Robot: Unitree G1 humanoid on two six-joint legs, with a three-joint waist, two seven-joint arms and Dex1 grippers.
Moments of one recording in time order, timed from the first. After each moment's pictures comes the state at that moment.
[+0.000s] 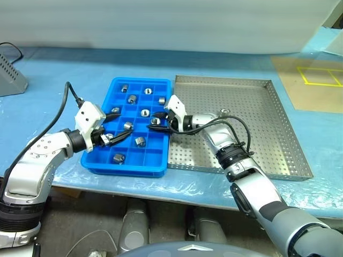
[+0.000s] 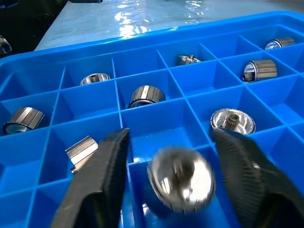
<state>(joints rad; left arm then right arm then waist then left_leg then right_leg) -0.18 0.71 0.17 -0.36 -0.43 0.51 -0.81 -0.84 -0.13 0.25 0.66 0.12 0.12 0.97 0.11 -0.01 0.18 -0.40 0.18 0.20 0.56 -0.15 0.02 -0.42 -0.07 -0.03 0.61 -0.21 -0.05</state>
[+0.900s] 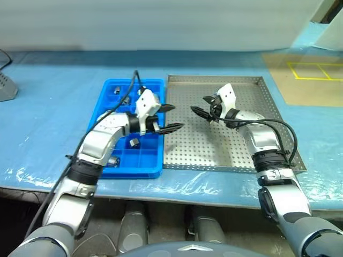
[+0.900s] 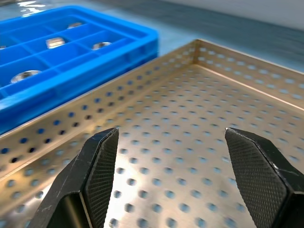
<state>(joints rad) -0.63 0.34 -0.21 0.08 -0.32 0.34 -0.94 -0.70 -0.37 -0.02 0.48 0.15 0.22 0.73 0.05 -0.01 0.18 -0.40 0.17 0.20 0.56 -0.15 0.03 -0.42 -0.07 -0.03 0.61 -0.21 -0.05</state>
